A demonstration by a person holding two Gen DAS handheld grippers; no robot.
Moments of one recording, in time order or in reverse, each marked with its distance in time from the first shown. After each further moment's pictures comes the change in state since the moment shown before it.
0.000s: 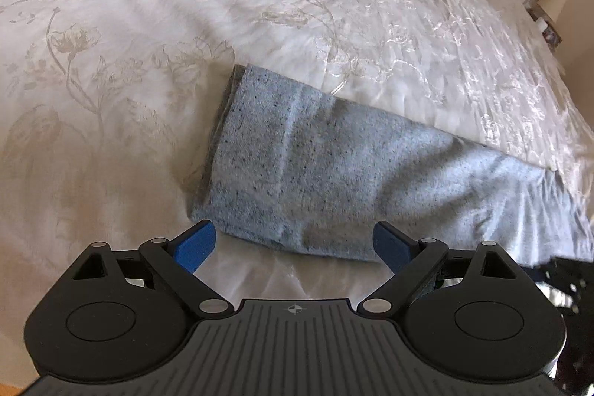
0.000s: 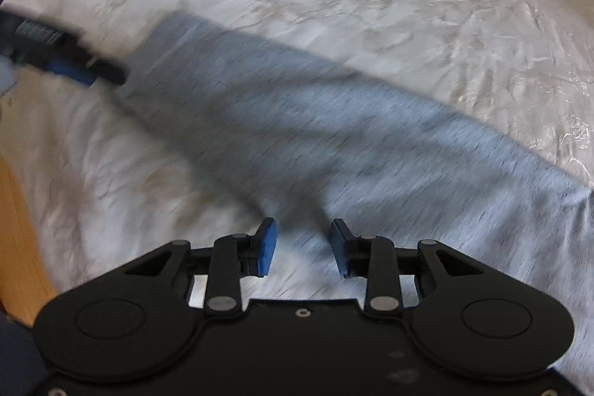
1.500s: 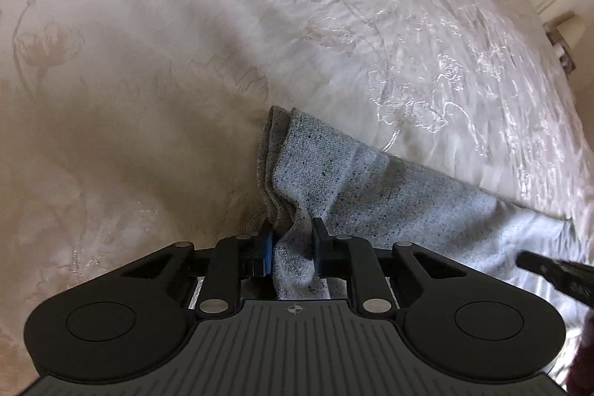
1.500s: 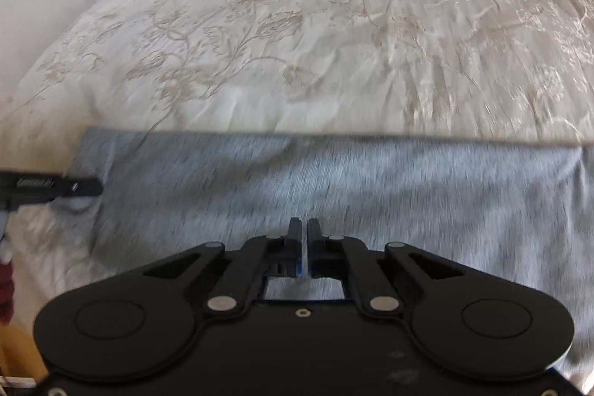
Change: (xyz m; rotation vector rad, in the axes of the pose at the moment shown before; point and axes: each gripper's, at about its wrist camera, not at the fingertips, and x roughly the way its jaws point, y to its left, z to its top) left arm 0.050 0.037 0.047 -0.104 0.032 -0.022; right arm 0.034 -0.050 0.081 0.373 0.021 -0.085
